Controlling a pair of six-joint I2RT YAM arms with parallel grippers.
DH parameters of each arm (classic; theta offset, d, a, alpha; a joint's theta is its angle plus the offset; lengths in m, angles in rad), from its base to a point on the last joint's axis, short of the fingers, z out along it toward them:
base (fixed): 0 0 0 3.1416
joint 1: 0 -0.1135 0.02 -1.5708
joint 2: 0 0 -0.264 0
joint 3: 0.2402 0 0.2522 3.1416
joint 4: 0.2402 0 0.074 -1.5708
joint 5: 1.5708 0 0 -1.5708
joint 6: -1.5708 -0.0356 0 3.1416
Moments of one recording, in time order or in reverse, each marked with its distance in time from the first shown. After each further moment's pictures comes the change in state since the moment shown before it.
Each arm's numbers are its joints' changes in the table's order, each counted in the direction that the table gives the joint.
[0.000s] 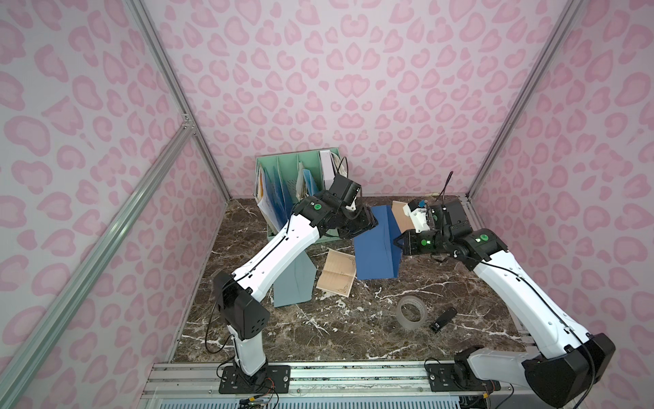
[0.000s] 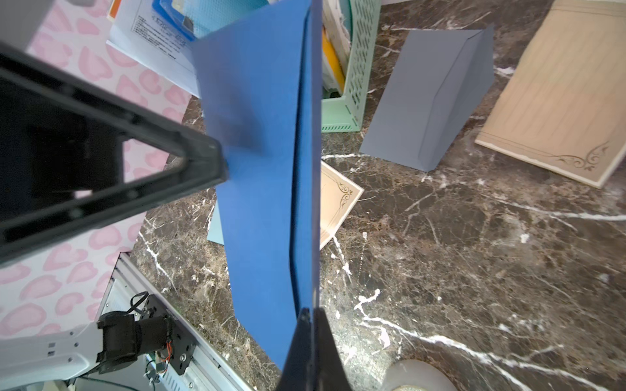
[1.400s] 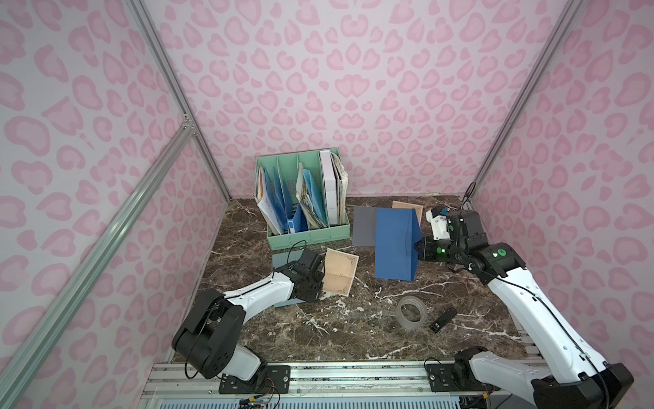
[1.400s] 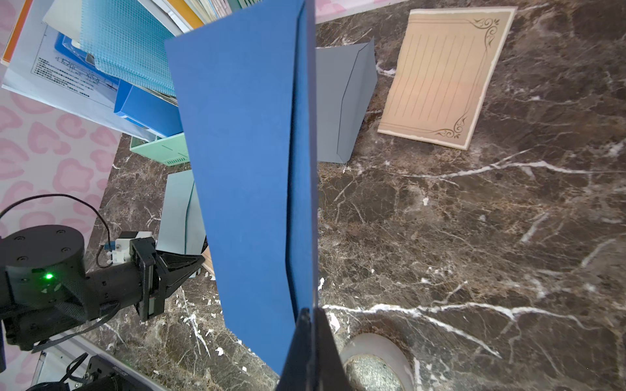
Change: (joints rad) left arm -0.134 0.352 -1.185 -0.534 -0.212 0.869; right arm 0.094 0.144 -0.127 0.021 0.176 -0.042
